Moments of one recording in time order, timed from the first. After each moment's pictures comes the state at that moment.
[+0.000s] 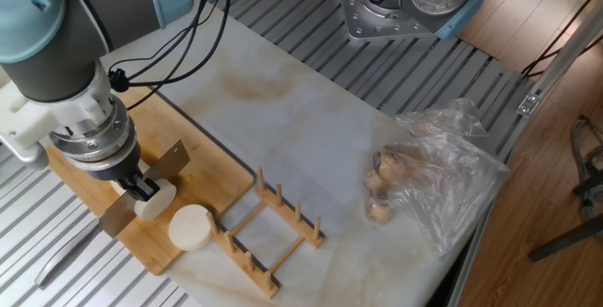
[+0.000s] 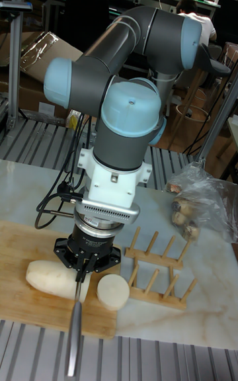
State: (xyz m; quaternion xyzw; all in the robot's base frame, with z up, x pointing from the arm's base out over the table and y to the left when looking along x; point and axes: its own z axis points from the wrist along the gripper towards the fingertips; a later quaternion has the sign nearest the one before) arm 0.721 -0.035 0.083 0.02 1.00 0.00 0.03
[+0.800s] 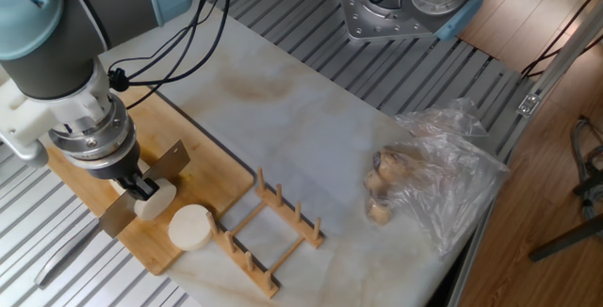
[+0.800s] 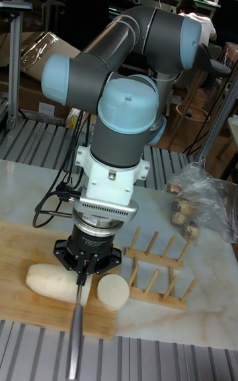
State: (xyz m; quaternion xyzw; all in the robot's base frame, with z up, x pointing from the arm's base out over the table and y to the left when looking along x) arm 0.719 -0.038 0.088 0.01 1.00 0.00 0.02
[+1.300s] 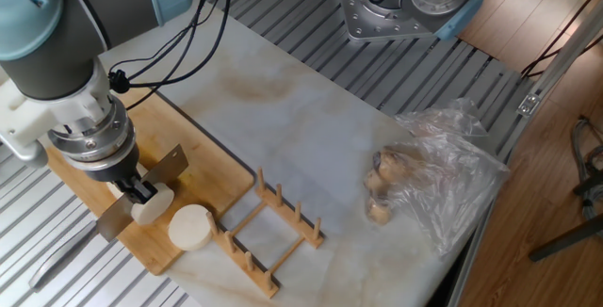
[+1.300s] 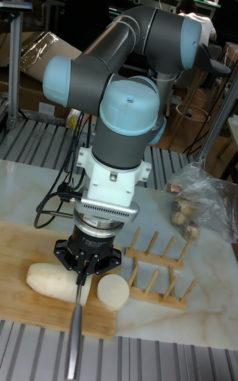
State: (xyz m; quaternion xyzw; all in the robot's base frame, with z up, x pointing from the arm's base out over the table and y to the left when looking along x) arm 0.719 -0.035 0.085 0.01 1.00 0.00 0.02
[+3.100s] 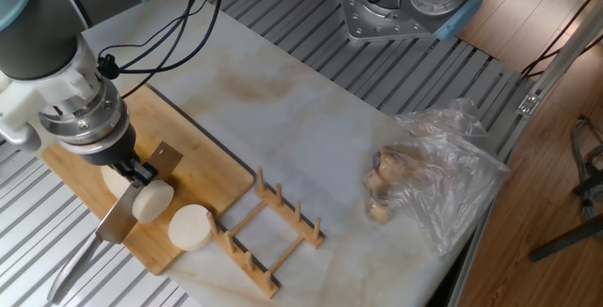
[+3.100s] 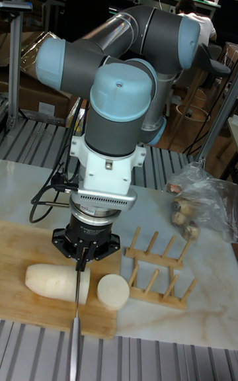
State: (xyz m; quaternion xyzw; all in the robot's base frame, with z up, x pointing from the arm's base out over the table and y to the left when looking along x) arm 0.702 -0.041 0.105 -0.02 1.00 0.01 0.00
